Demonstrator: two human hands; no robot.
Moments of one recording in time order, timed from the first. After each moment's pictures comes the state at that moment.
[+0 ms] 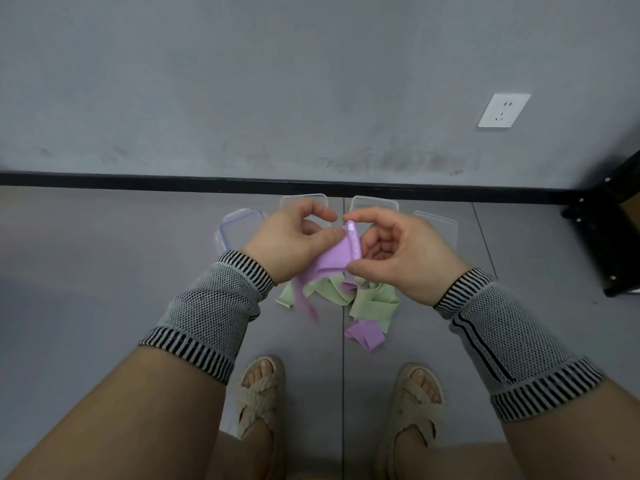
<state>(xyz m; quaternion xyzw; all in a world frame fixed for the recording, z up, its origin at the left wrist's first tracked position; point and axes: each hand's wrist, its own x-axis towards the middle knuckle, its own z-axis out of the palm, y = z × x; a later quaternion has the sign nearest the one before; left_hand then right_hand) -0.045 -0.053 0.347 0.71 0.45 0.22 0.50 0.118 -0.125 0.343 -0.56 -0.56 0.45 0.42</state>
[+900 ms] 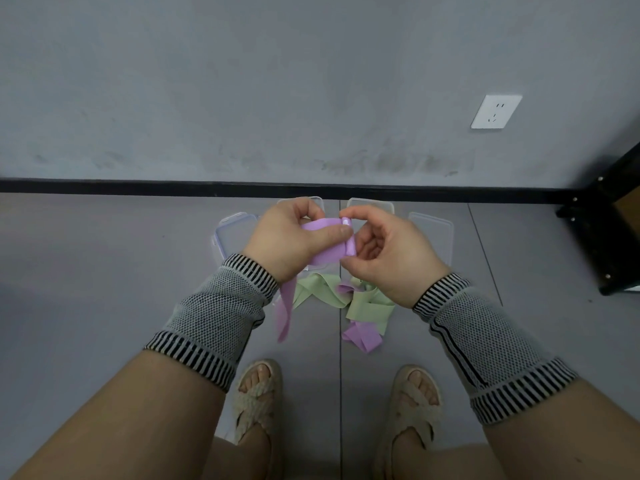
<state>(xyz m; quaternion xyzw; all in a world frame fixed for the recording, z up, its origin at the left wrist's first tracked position) -0.031 -0.054 0.350 0.68 0.48 0.28 0.48 0.114 -0.121 0.336 -0.62 -0.58 0.34 0.41</state>
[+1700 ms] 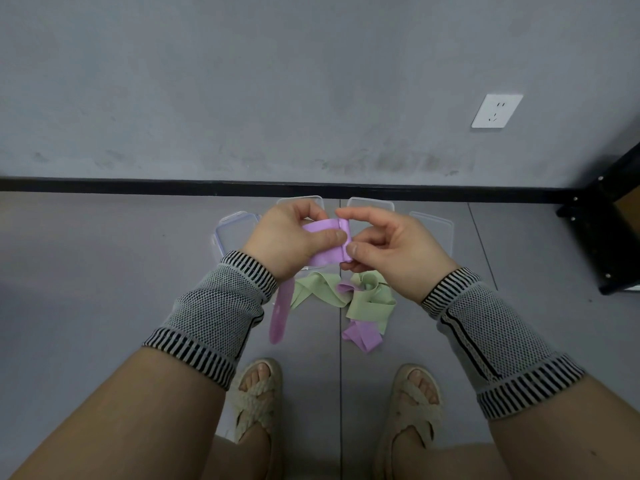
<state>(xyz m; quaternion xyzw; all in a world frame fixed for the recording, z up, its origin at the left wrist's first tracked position) -0.032 -0.053 0.350 0.68 0.49 0.24 0.48 0.116 -0.123 0.344 -0.57 -0.52 0.46 0.43</state>
